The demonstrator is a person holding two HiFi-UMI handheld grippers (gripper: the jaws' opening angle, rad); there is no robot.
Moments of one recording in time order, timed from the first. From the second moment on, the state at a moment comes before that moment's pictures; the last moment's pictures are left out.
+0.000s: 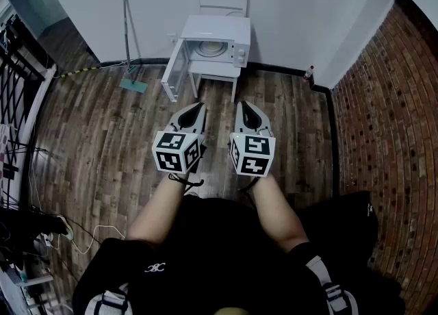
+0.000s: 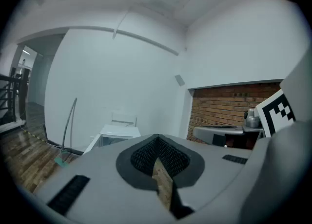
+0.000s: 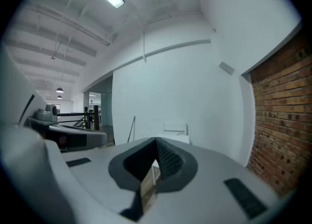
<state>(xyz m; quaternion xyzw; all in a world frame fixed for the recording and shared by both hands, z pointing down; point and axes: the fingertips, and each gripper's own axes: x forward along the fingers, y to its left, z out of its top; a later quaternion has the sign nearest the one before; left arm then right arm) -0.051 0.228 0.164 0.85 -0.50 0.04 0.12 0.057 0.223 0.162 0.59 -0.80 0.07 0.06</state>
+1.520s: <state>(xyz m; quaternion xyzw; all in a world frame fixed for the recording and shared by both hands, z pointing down) -0.030 0.131 0.202 0.86 -0.48 0.05 0.15 0.063 0.141 0.208 0.59 -0.80 0.08 0.09</state>
